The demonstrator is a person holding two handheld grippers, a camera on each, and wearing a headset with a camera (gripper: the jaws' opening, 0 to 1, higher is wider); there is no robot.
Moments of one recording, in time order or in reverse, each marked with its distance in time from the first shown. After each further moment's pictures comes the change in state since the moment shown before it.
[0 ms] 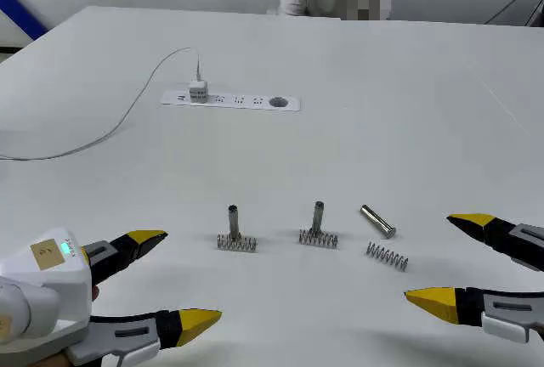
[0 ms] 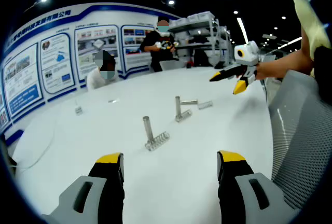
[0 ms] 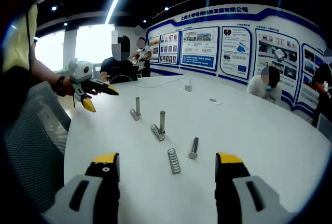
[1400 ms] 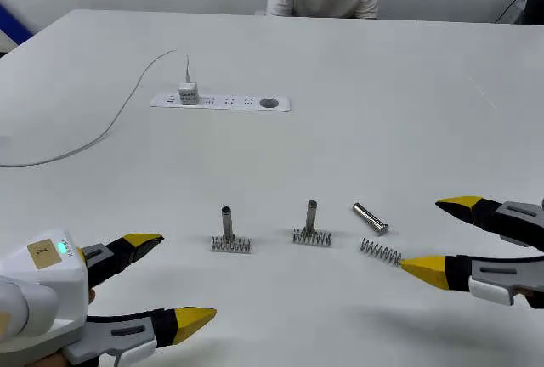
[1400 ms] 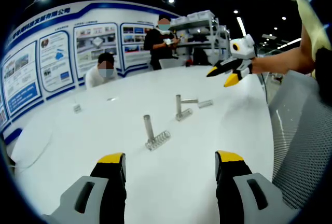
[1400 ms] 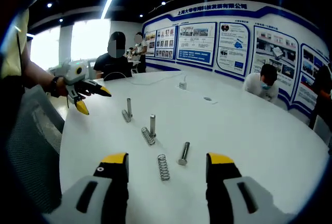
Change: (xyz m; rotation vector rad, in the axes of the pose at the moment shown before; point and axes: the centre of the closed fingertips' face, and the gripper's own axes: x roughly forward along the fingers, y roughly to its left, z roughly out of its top) left arm 0.004 0.001 0.000 -0.009 0.013 -0.013; right arm 0.010 -0.021 0.019 -0.007 0.058 -0.032
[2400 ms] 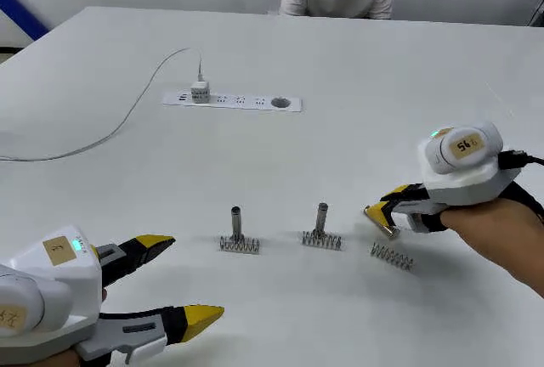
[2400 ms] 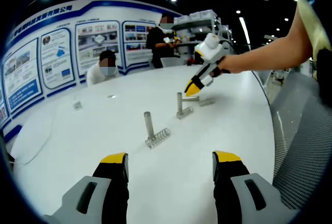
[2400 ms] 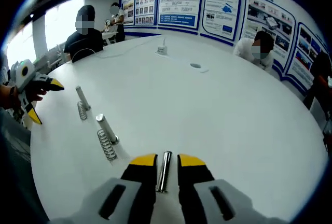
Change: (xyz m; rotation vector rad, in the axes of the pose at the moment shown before) left arm 0.002 0.001 -0.005 -0.019 0.013 0.008; right arm 0.099 -0.049 -0.029 0.115 0.320 -0.111
